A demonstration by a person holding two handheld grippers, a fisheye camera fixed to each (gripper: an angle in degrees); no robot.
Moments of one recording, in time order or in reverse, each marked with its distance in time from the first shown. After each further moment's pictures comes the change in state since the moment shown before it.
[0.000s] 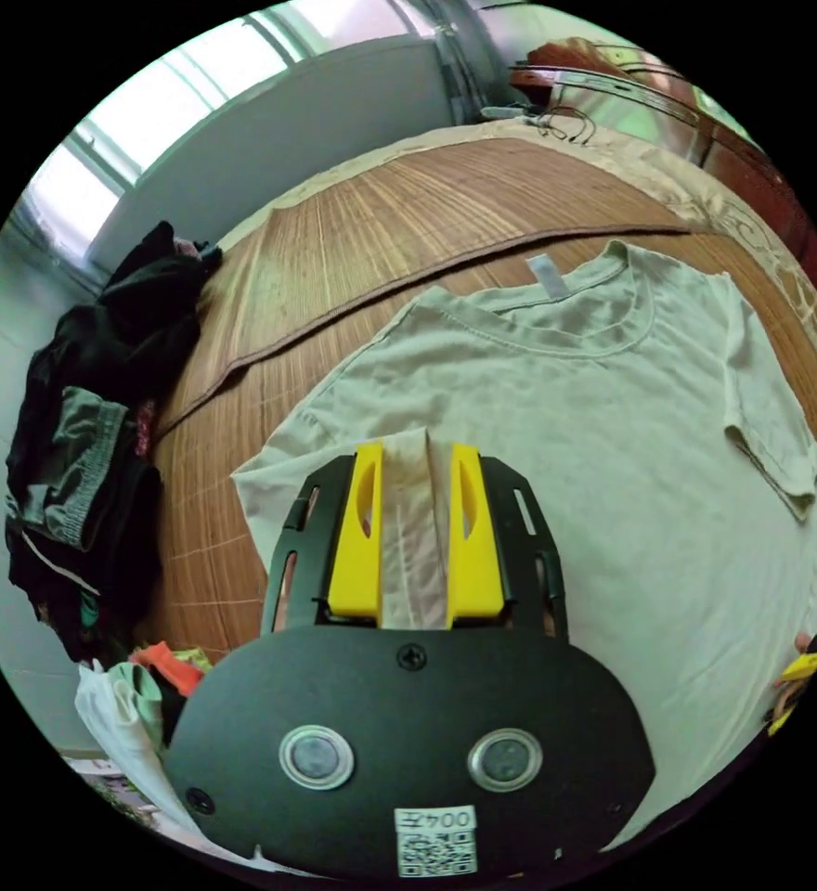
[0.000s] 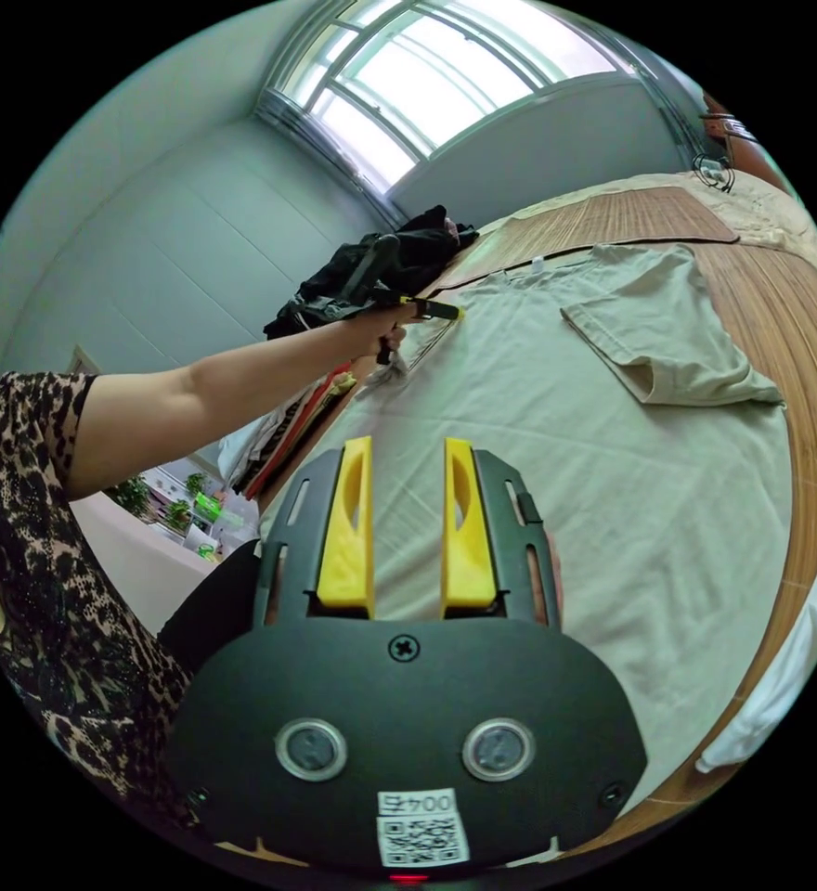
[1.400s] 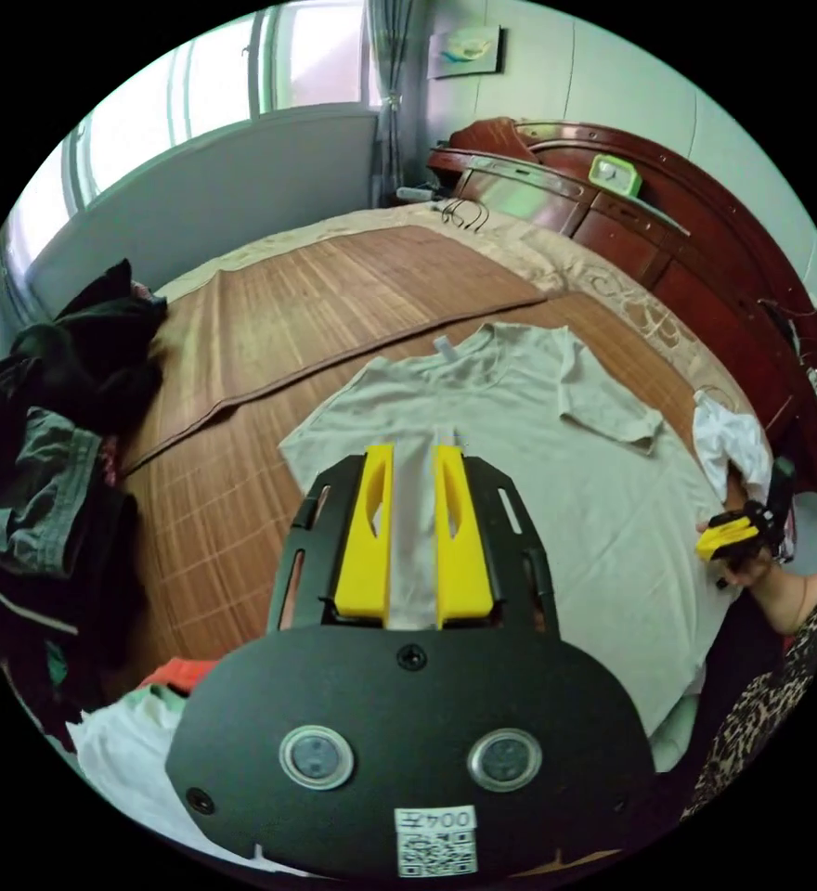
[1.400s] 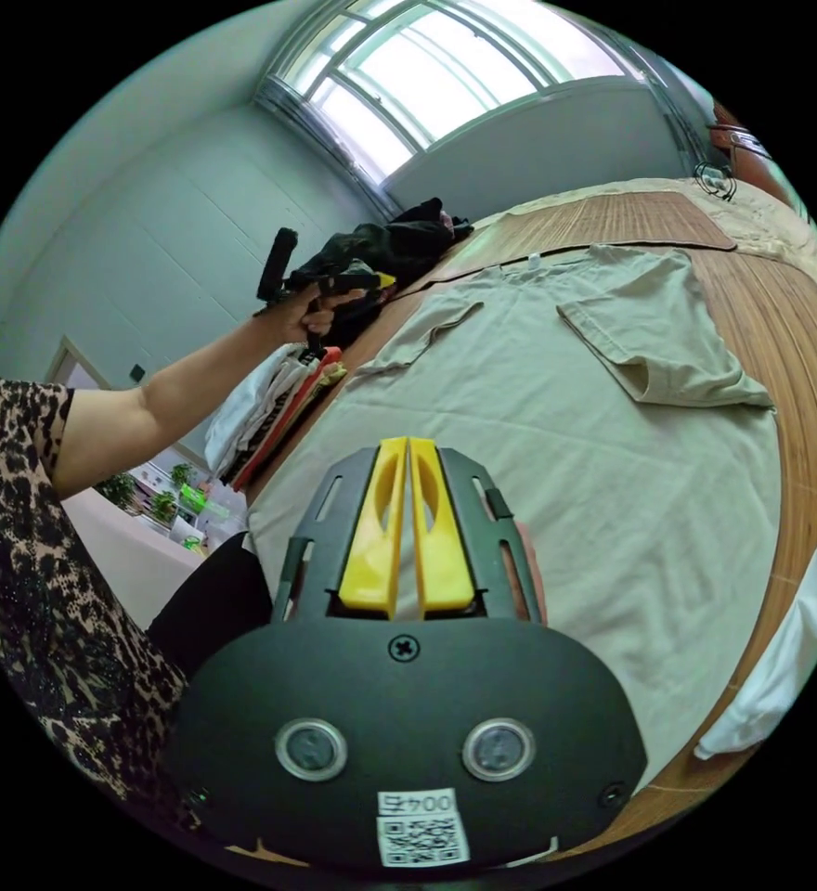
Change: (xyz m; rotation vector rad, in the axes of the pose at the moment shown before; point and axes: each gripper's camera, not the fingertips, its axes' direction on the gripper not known) left arm -0.094 0.097 -0.122 0.200 0.335 0.135; right arm -0.002 -0.015 0.021 -0.029 0.047 -0.008
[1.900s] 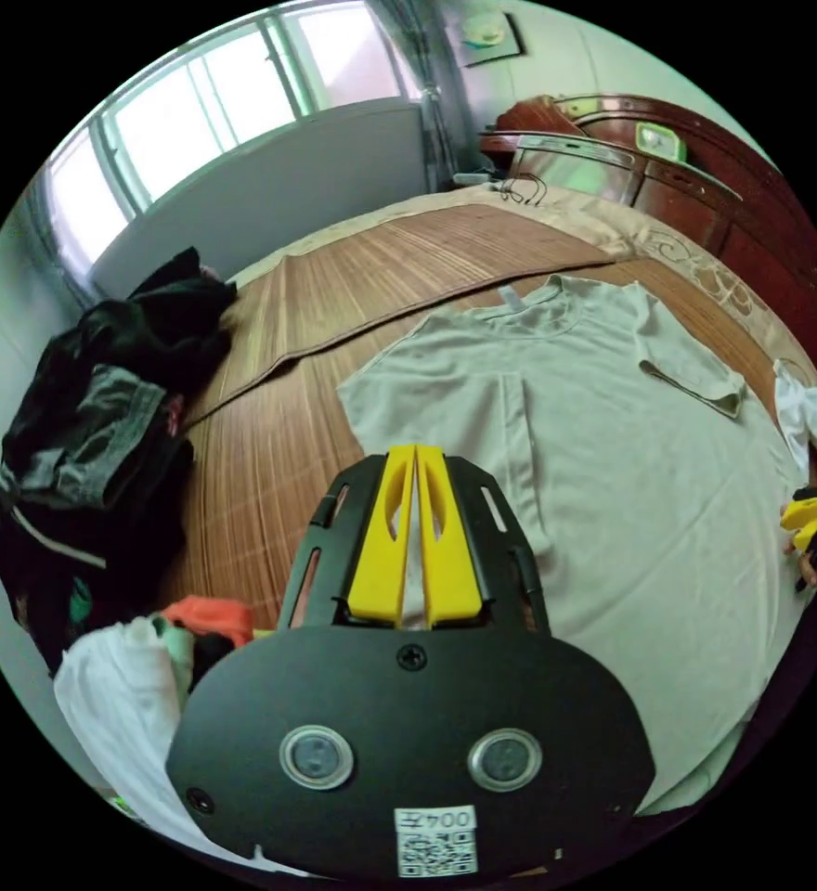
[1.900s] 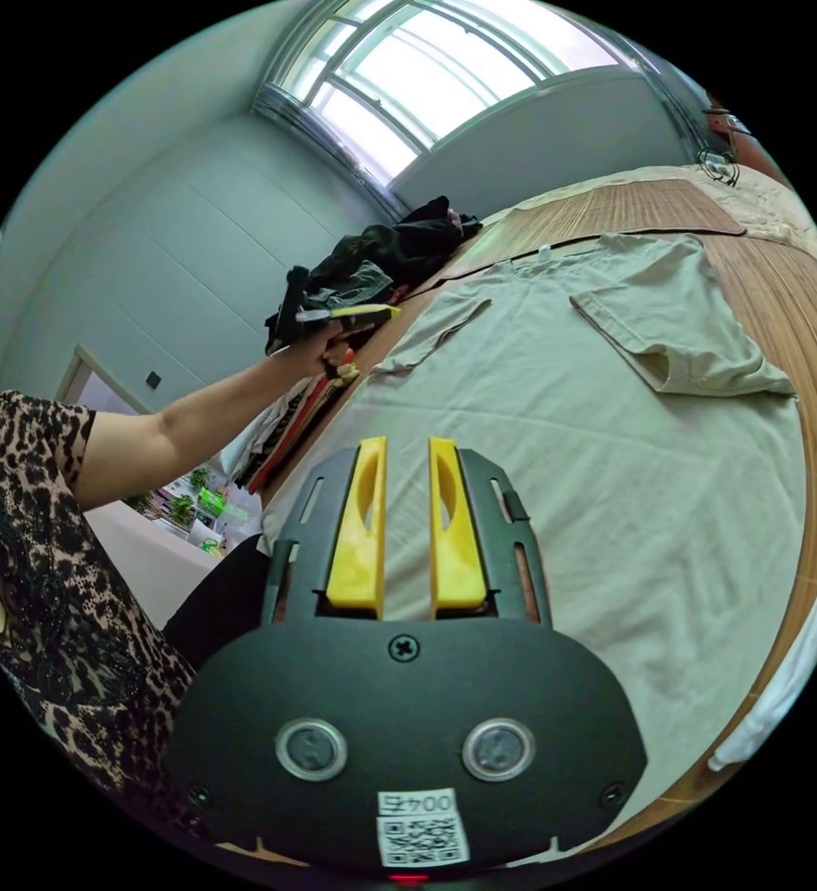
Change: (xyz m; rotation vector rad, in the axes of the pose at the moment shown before) left arm 0.028 0.059 0.079 -0.013 -0.252 -0.018; right arm 0.008 0.006 0.004 0.000 -0.058 0.015
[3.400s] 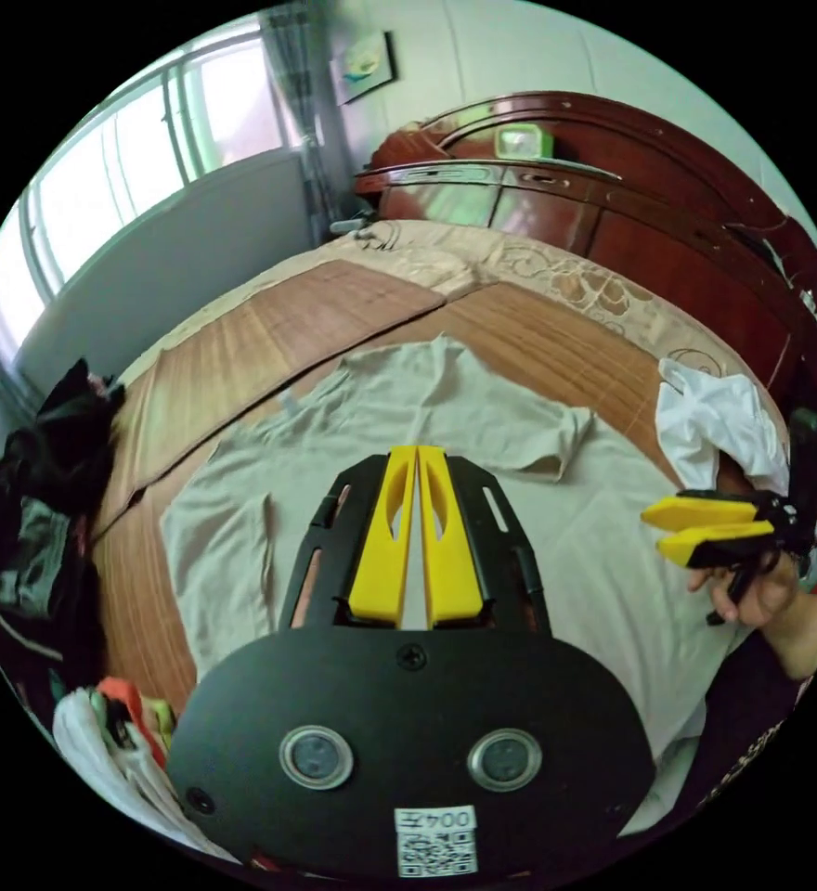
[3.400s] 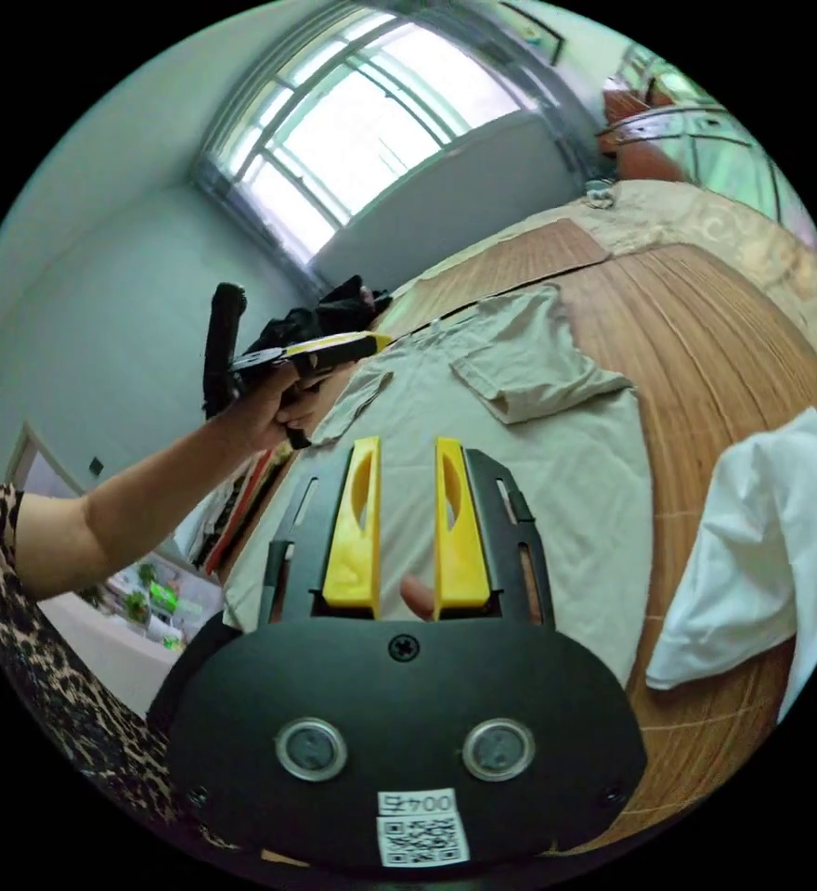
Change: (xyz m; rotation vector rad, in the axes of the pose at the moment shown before) left arm 0.351 -0.028 -0.010 0.130 0.202 0.174; right arm 0.028 0.073 -0.117 0.261 0.207 0.191
